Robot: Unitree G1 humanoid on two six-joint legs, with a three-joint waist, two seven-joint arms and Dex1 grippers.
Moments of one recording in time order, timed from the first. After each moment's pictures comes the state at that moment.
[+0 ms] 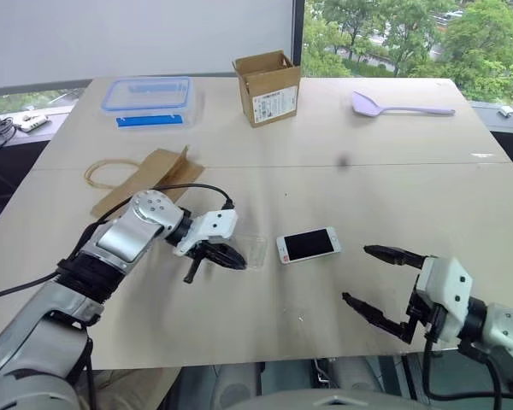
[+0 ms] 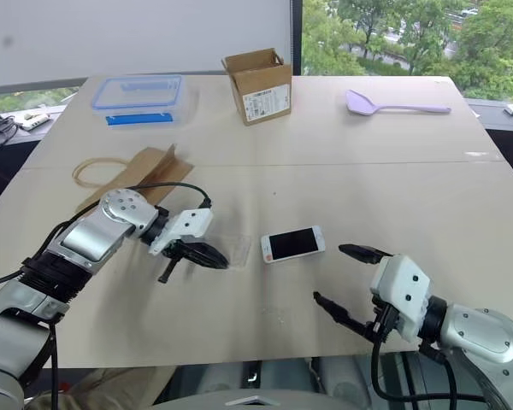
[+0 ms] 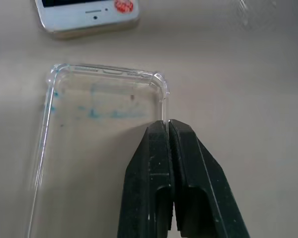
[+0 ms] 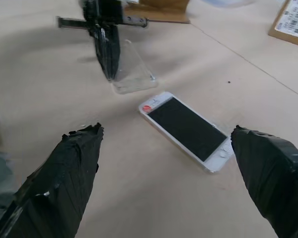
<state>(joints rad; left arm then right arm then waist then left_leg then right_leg) -0.59 0.91 -0.48 0.14 -0.27 0.23 -1.46 0.36 -0.72 -0.10 -0.88 0.41 0.37 0.68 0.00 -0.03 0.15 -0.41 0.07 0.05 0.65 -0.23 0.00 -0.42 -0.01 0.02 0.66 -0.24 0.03</state>
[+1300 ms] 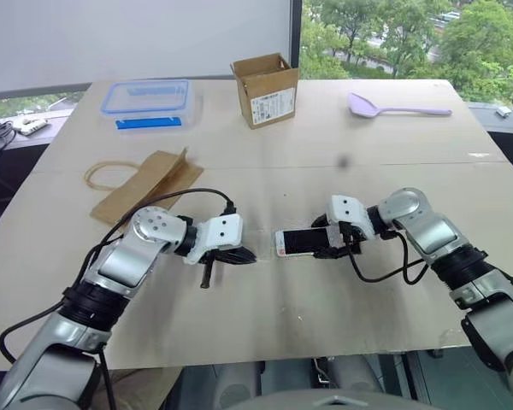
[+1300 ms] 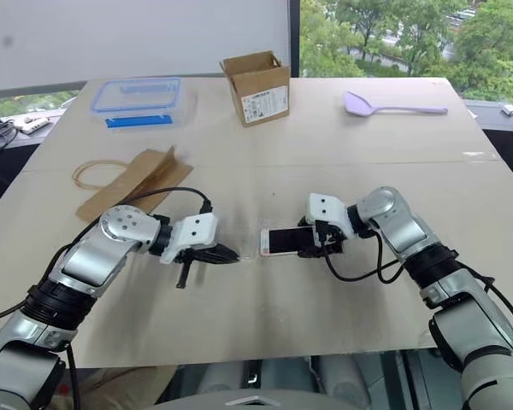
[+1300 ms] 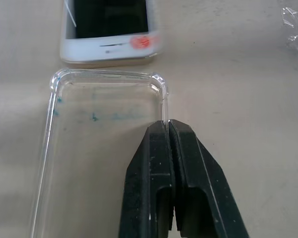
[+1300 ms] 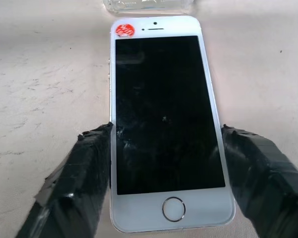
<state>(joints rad) -0.42 0.82 -0.32 -0.02 -0.15 0.24 -1.30 -0.68 -0.55 0.46 0.30 0.06 0.22 1.26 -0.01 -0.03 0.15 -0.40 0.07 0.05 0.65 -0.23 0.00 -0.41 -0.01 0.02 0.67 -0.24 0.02</state>
